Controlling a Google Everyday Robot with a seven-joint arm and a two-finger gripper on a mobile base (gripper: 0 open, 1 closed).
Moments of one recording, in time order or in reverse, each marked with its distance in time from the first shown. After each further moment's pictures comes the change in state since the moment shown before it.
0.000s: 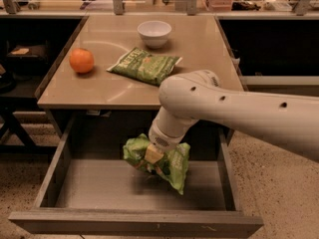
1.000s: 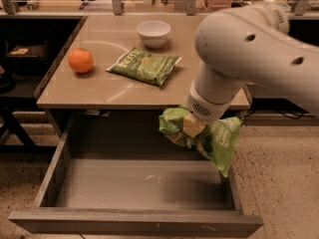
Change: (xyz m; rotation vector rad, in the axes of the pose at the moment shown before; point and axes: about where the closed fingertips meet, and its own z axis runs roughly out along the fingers) arm 0.049 -0.022 -0.152 0.189 0.123 0.134
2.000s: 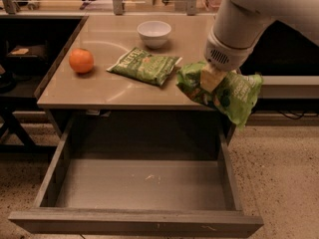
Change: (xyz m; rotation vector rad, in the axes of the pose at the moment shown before) arm -0.008 -0.087 -0.081 0.156 0.008 0.071
